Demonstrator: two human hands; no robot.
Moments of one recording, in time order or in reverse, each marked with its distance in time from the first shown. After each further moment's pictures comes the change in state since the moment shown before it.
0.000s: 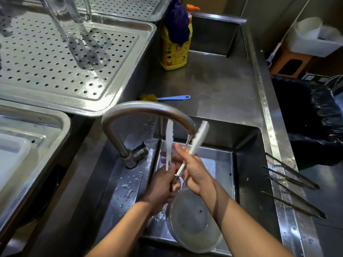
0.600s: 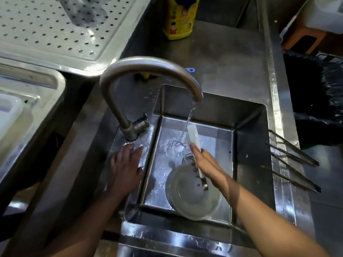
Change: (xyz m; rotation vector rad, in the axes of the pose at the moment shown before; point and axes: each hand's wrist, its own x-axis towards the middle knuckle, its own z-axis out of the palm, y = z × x) left_hand -0.025 -0.064 -0.117 1.627 0.482 0.337; right_hand -0.011 0.051 -0.080 -0.815 0.232 0.137
